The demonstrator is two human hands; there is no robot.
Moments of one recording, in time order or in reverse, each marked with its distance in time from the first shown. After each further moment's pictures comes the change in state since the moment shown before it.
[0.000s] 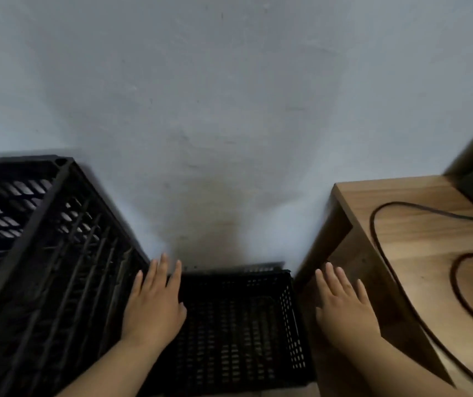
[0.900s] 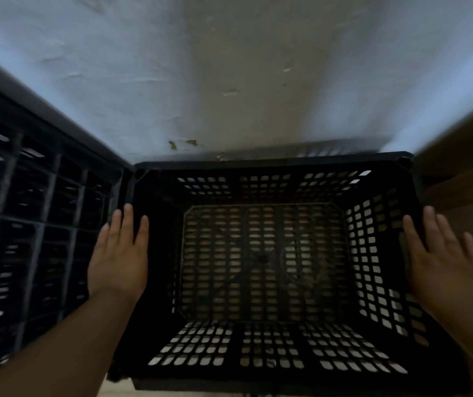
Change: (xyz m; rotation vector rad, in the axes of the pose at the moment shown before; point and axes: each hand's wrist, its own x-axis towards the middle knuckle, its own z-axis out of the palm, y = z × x) left_hand 0.130 -0.099 0.416 0.350 -0.103 -0.152; right_hand 0.221 0.040 0.379 -0.194 0.029 0.004
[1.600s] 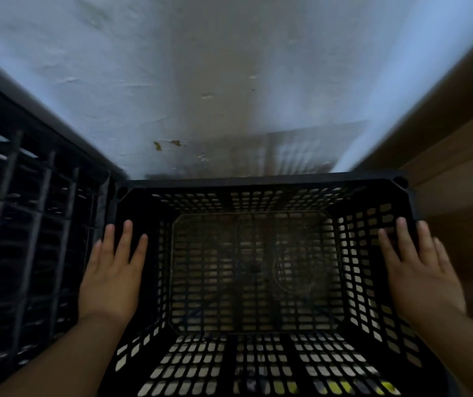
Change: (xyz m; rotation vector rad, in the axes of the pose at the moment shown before) left_hand -0.045 0.004 0.000 -0.007 0.021 0.107; right_hand -0.057 0.006 -0.009 -0.049 0.012 -0.006
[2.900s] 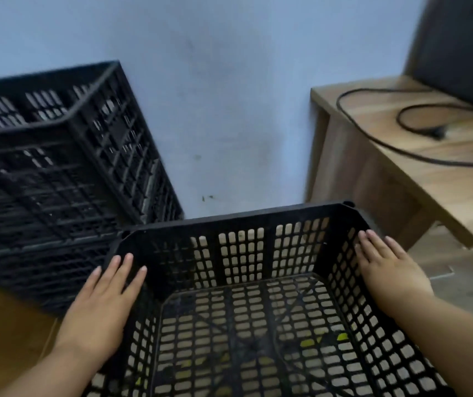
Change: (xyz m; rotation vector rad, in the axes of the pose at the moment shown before) left_hand -0.444 -0.097 -0.245 0.006 0.065 0.066; right_hand -0.412 0.059 -0.204 -0.216 0.007 -0.013
